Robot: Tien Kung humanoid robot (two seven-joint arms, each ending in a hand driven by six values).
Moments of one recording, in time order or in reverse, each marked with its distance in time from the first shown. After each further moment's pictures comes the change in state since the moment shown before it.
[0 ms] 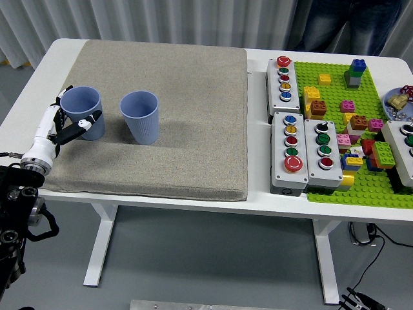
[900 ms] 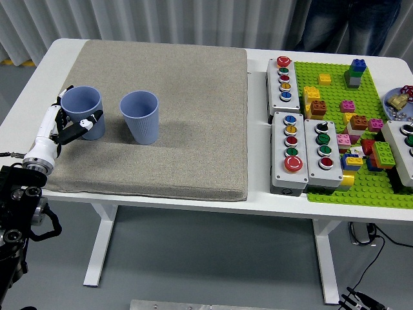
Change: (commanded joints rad) left arm -0.010 -0.009 0.008 0.007 0.014 0.027 -0.001; right arm 0.003 0.000 0.000 0.000 0.003 -0.001 0.001
